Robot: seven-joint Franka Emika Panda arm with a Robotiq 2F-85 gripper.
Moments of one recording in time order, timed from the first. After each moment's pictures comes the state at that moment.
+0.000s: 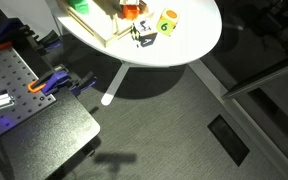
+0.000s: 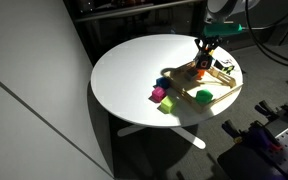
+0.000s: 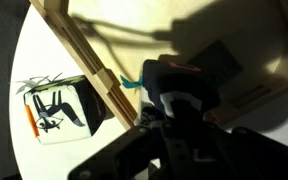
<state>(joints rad) 0.09 0.36 -0.07 -2.07 0.03 2.42 0.52</state>
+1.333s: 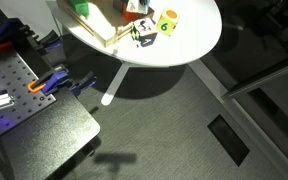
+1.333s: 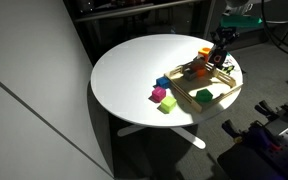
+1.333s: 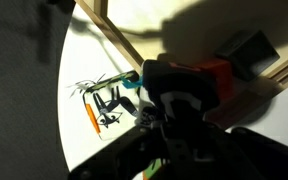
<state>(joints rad) 0.00 0.28 -0.11 -2.14 0.09 2.39 0.49</state>
